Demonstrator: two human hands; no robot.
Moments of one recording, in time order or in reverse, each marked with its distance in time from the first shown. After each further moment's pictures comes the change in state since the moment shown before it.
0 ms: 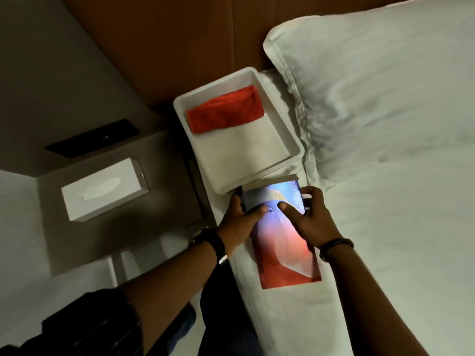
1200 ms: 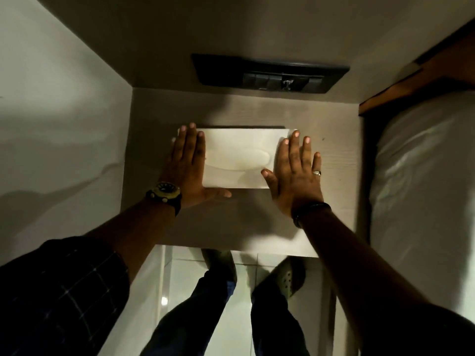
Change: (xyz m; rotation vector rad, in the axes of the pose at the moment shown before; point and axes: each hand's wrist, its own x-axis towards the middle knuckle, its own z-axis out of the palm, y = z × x) left_hand 0.146 -0.162 -0.544 1.296 0.424 0.185; right_hand 0.159 -0.090 0.508 -1.183 -0.265 -0.626
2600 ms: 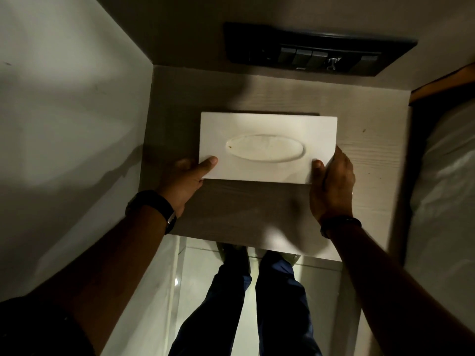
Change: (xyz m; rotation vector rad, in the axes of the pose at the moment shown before) left_hand -0.037 -0.012 -0.004 -1.375 -0.075 -0.818; right_hand -0.002 0.002 0.034 0.630 0.377 0.170
